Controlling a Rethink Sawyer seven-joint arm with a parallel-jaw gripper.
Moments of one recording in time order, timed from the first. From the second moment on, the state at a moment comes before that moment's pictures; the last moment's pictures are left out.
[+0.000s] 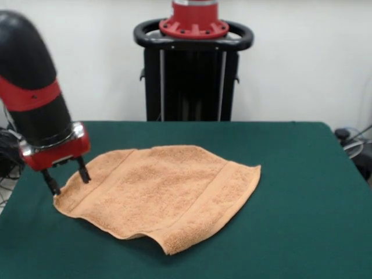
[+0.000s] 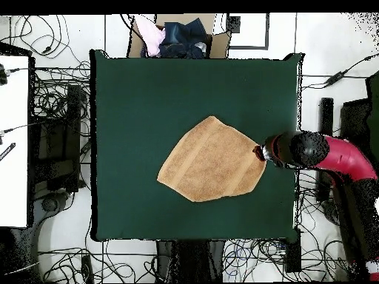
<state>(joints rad) -1.02 -0.45 0.67 1.47 -0.65 0.93 1.07</state>
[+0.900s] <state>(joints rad) -0.68 -0.46 0.46 1.51 -0.57 0.34 1.49</state>
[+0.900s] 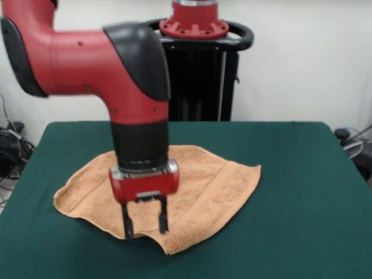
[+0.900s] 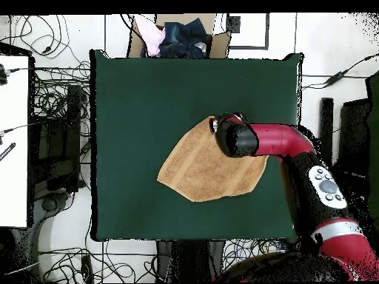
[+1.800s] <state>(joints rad) -0.54 -0.33 0.31 1.52 -0.38 0.11 1.63</state>
